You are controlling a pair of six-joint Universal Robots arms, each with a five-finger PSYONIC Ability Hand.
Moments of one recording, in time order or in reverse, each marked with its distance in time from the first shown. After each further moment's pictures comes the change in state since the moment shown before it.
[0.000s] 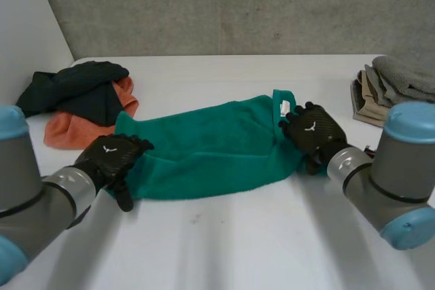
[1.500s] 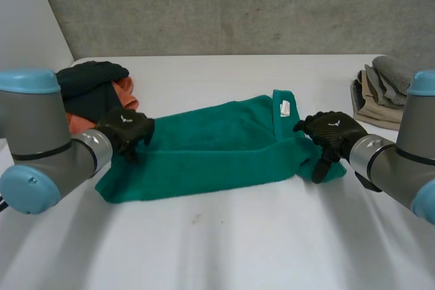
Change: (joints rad) left arm -0.006 -0.322 0.396 -0.048 0.022 0.169; right arm -0.085 0.029 -0.157 0.334 -0.014 0.298; left_hand 0.524 0.575 0.585 0.593 0.571; right_hand -0.016 -0.014 -0.013 -0.010 -0.015
